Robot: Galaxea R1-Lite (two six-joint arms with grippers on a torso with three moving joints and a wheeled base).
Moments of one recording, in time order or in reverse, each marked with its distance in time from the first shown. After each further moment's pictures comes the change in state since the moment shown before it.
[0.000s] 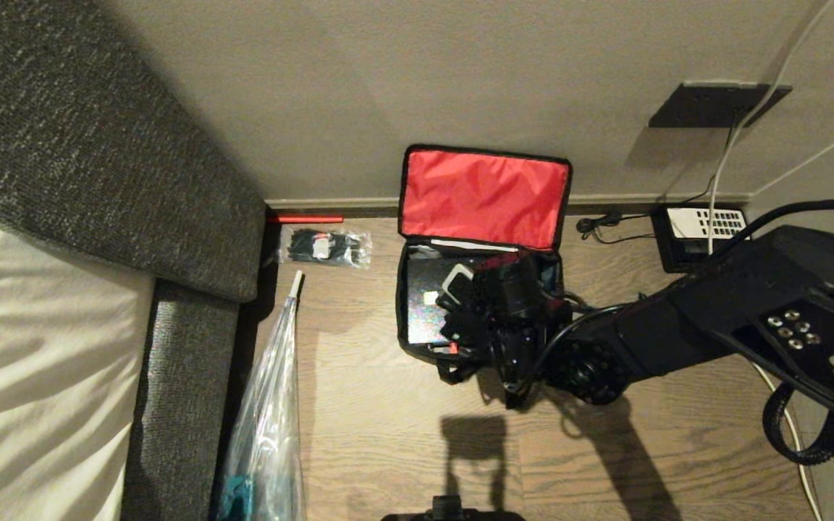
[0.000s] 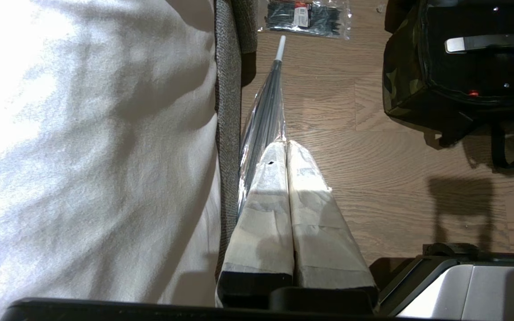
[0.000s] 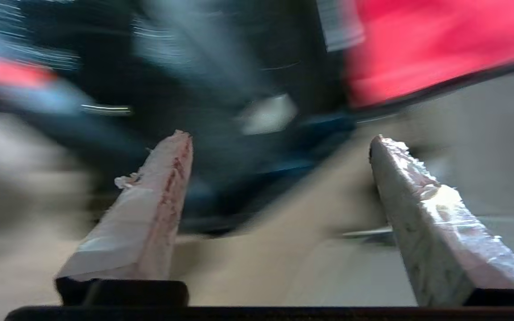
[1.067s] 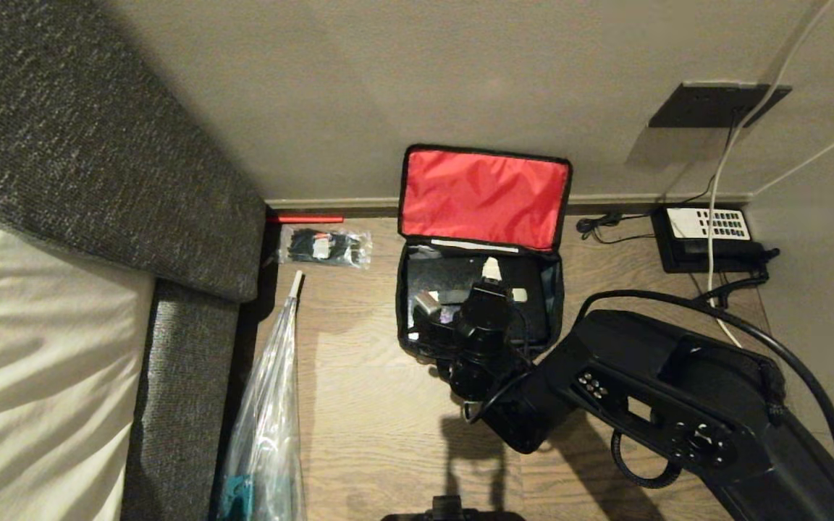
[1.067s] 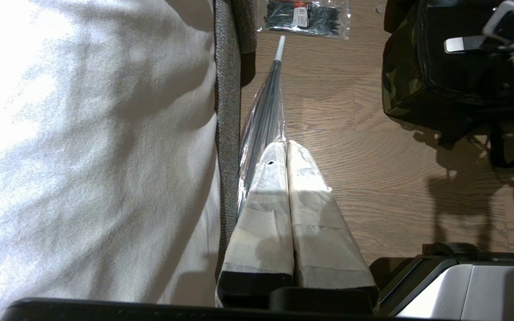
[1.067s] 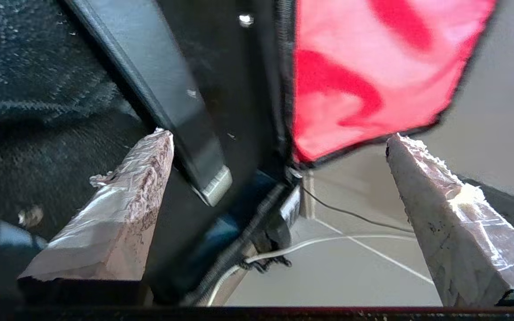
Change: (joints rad) left arm 0.000 0.000 0.000 0.000 0.000 0.000; right arm 0.025 0.393 -0.171 -0.779 -0.175 -0.733
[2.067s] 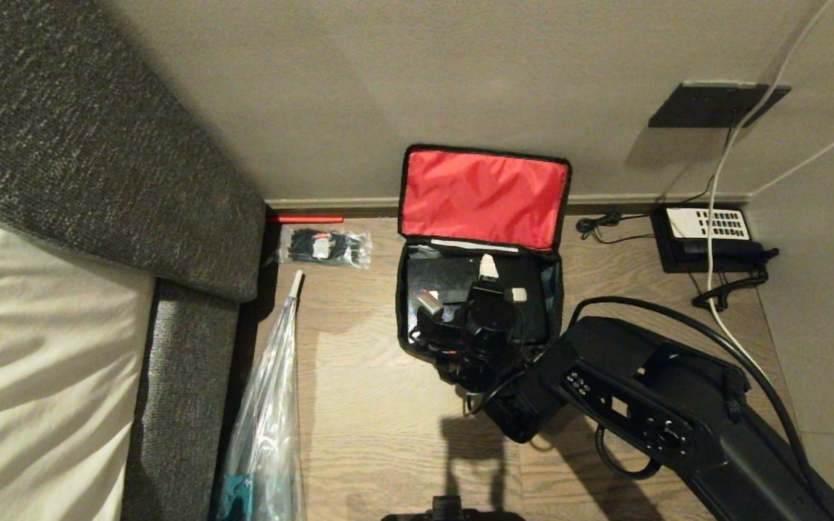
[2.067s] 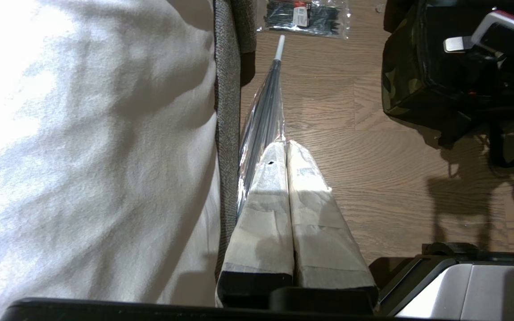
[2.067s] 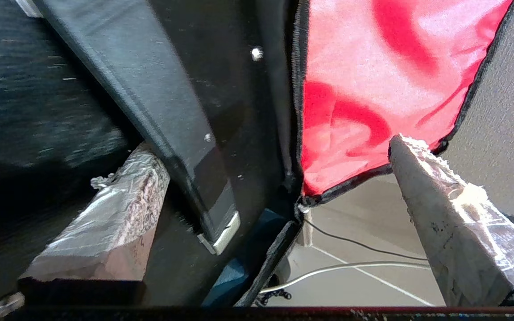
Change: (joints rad) left arm 0.000 0.000 0.000 0.001 0.000 0.000; right arm -0.065 0.106 -0.118 -0.040 0.100 -0.046
